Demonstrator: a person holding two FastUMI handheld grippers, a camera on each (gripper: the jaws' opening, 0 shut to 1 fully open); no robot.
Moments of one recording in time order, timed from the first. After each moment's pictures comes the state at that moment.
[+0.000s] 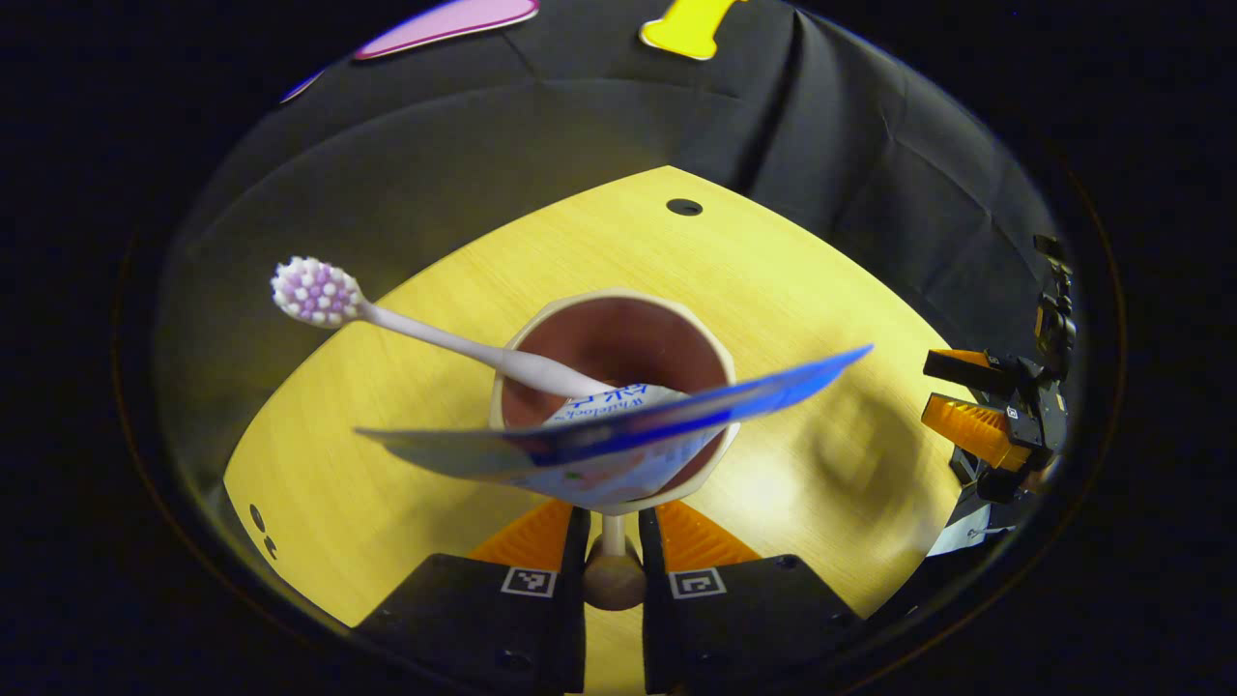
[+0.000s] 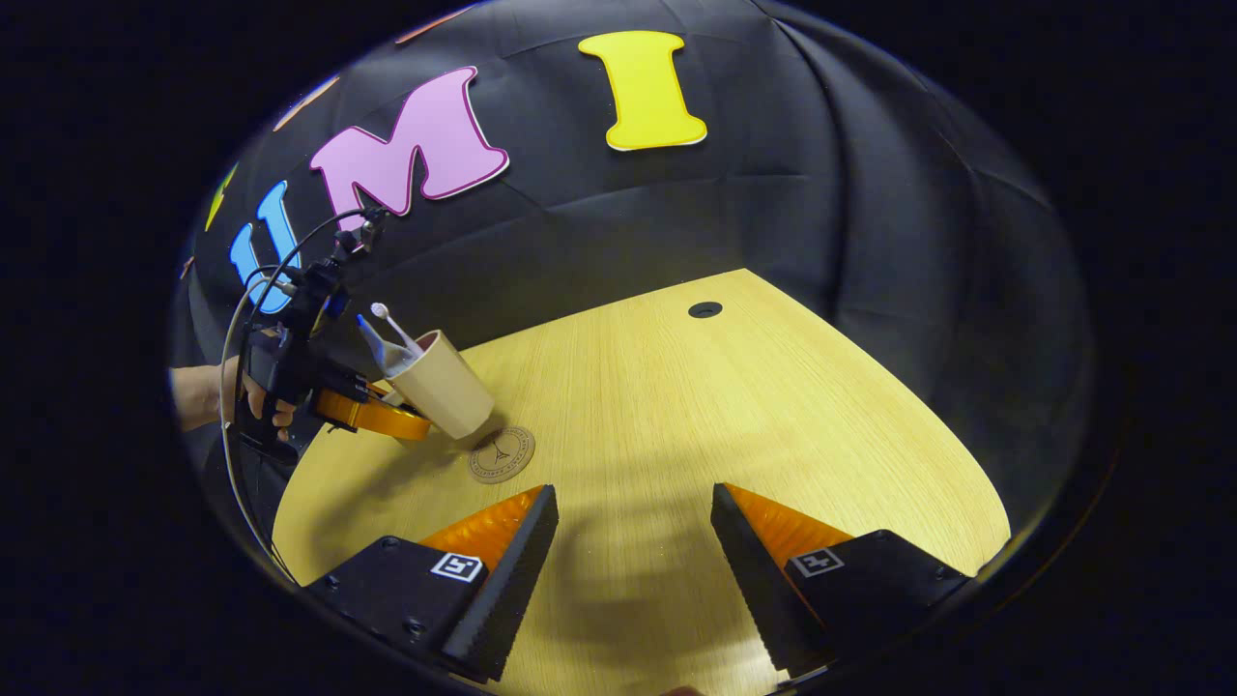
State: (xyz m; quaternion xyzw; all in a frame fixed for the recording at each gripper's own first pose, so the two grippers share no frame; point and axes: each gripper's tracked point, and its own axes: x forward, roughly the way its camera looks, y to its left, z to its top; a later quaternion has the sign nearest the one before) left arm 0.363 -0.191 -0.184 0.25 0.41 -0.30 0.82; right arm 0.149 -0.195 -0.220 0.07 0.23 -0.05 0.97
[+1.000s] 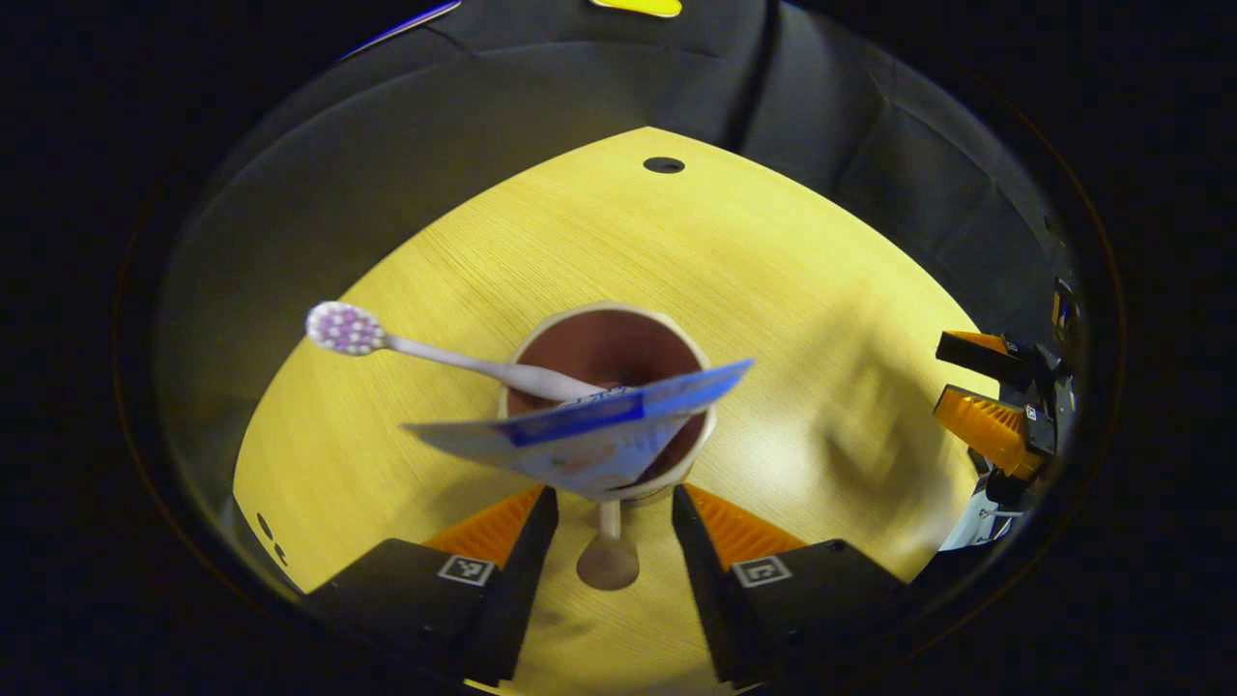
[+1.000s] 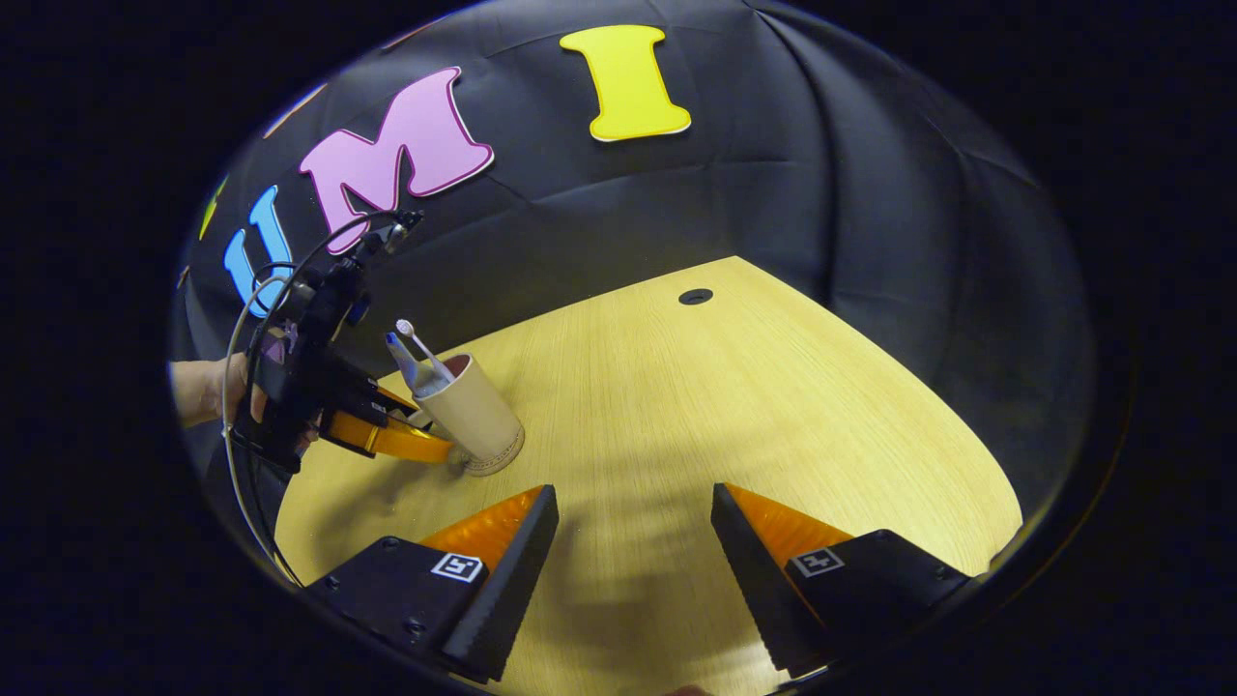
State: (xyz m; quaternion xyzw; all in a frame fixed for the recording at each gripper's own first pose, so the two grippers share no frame) left arm 0.351 -0.198 -0.185 0.28 0.44 -0.28 0.80; right arm 0.144 -0.200 -0.232 0.08 0.24 -0.05 0.97
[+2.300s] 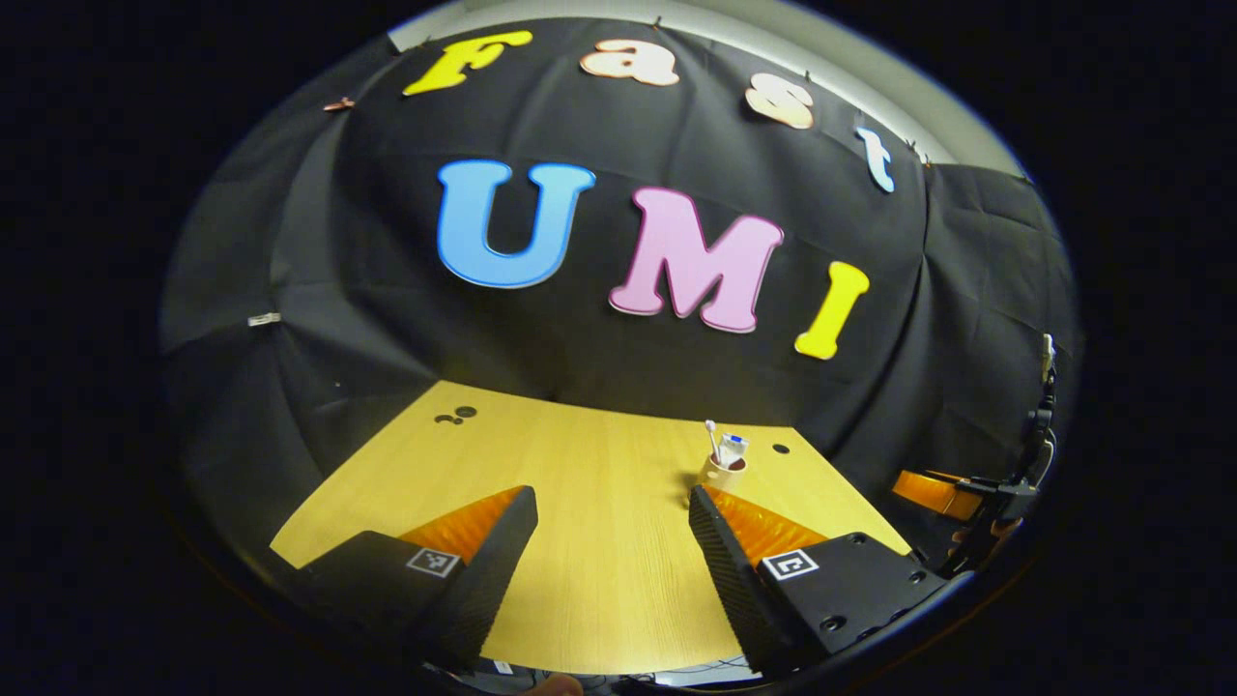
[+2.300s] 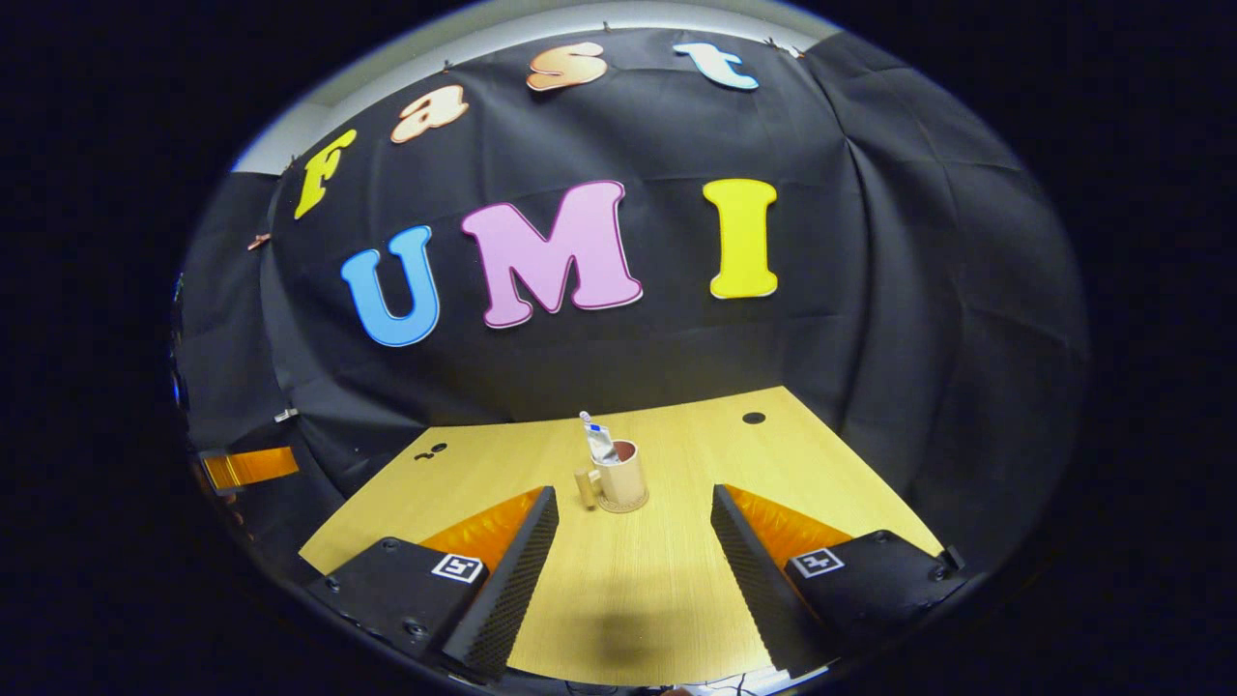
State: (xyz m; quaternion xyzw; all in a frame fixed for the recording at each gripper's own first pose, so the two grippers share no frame) left arm 0.013 0.022 0.020 -0.05 0.04 -0.04 1.00; right arm -0.008 -0.050 -0.045 0.00 0.10 0.01 1.00
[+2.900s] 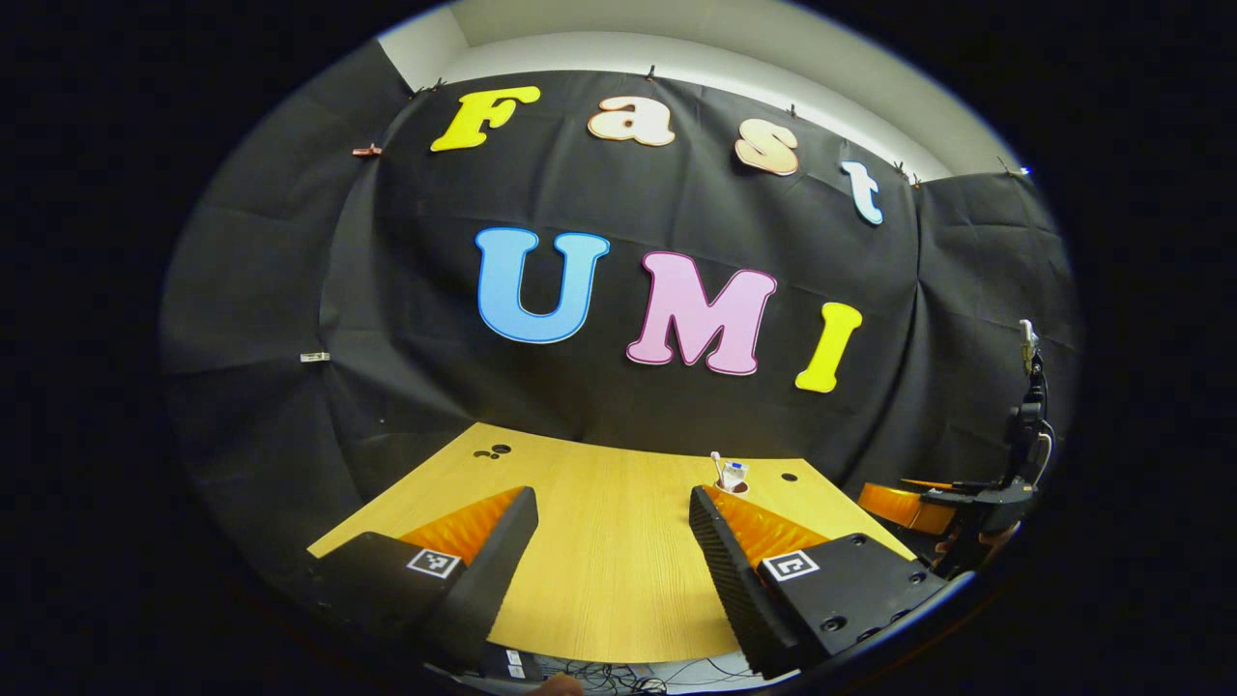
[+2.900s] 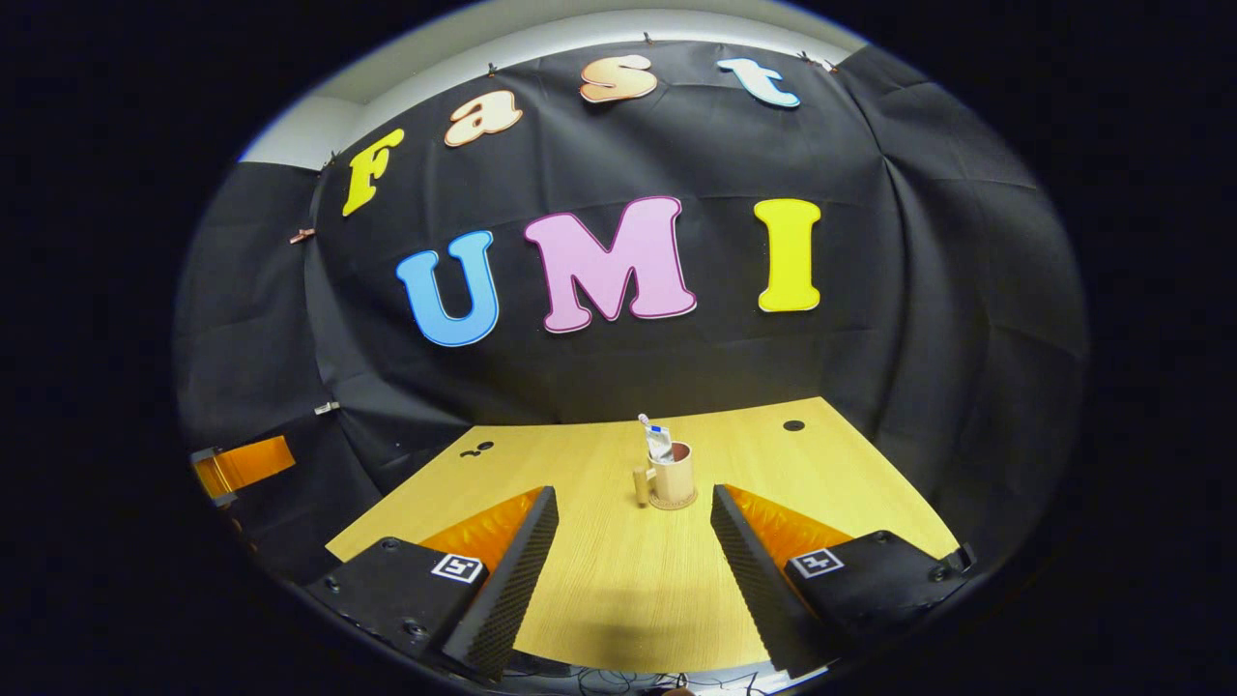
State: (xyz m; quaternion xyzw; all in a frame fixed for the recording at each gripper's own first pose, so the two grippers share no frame) left arm -0.087 0.025 0.031 -0.03 -0.04 0.00 1.00; right arm -0.045 0.011 -0.038 0.00 0.09 0.06 0.99
